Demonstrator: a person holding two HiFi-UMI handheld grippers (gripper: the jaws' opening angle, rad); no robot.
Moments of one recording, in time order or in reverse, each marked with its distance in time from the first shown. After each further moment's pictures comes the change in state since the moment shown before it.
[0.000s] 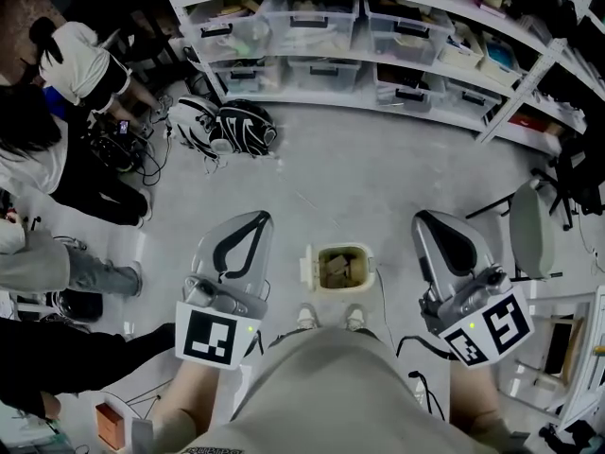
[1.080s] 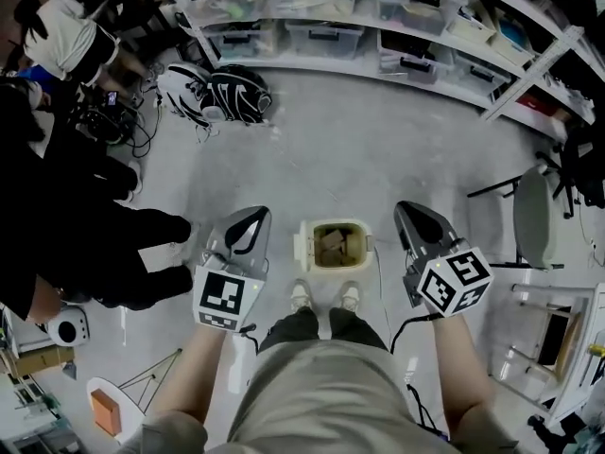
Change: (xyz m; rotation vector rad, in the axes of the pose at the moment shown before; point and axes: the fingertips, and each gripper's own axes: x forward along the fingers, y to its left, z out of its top) left arm 0.033 -0.017 -0.171 -0.082 0.262 -0.056; right arm 0.027 -0.056 -0.205 0.235 0.318 -0.078
